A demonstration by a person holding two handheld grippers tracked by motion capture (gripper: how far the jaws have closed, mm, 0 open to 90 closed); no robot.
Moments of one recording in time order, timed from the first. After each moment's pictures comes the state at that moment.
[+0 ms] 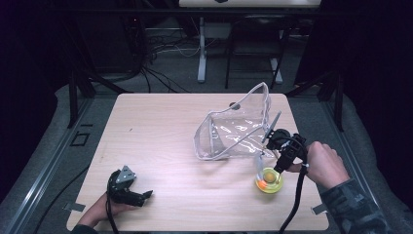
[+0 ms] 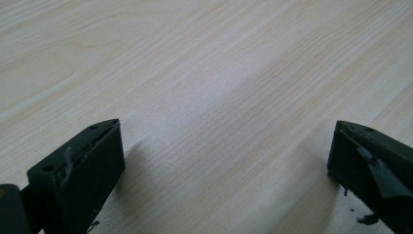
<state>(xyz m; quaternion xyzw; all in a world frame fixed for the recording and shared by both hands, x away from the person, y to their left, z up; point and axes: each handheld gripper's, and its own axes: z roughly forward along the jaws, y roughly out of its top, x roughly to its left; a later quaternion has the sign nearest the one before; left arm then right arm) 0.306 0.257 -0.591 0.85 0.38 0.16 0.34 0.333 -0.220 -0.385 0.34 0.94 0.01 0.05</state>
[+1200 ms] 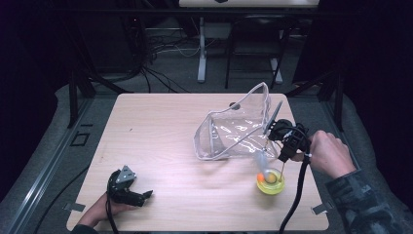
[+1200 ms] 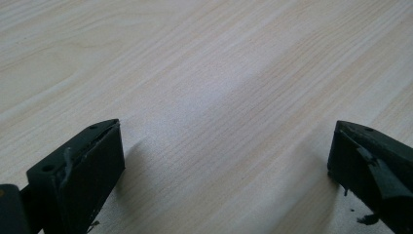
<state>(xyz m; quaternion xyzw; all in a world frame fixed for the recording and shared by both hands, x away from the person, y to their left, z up) 0.306 0.257 -0.591 0.85 0.38 0.16 0.34 0.343 -0.222 -0.360 0.33 0.94 0.00 0.05</state>
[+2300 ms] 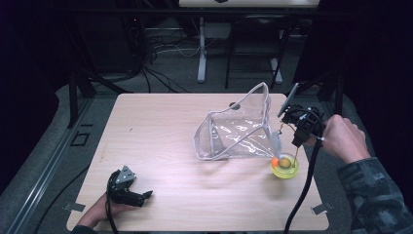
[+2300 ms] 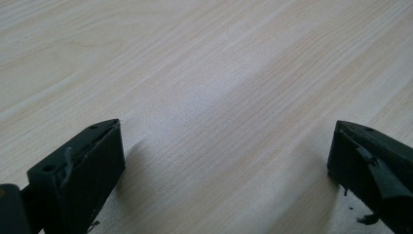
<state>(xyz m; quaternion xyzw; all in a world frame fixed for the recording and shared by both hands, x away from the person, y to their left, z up) 0.305 0.257 -0.591 0.84 0.38 0.16 0.35 0.369 -0.253 -0.336 0.38 0.92 -0.01 0.08</state>
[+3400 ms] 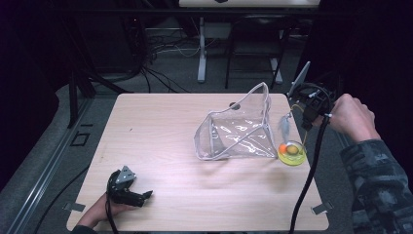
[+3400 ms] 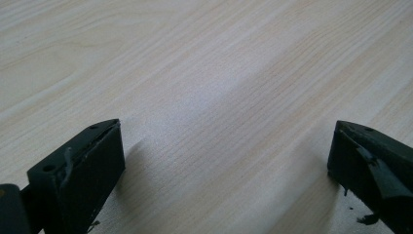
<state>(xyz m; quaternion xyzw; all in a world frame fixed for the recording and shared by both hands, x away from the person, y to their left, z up) 0.305 0.258 -0.590 0.85 0.37 0.15 0.34 0.412 -0.280 -0.312 0.44 0.90 -0.02 0.06</state>
